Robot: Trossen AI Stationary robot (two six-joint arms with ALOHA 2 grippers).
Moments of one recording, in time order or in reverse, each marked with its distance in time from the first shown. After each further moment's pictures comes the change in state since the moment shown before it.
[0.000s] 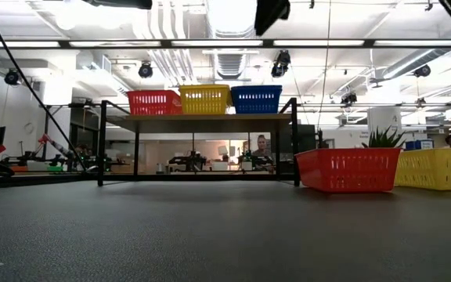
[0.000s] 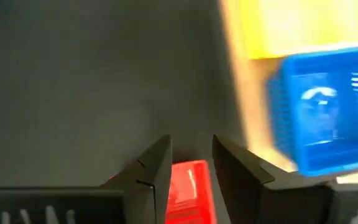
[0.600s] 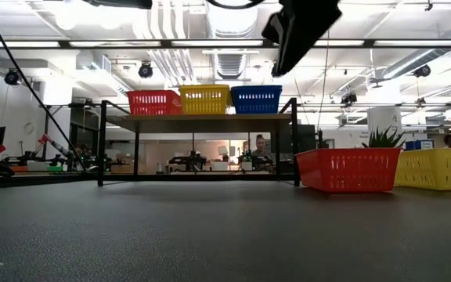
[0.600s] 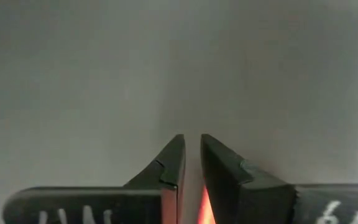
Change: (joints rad) left arm 0.000 0.000 0.000 0.000 0.000 -0.001; right arm 0.344 -0.194 -0.798 0.587 0.001 0.005
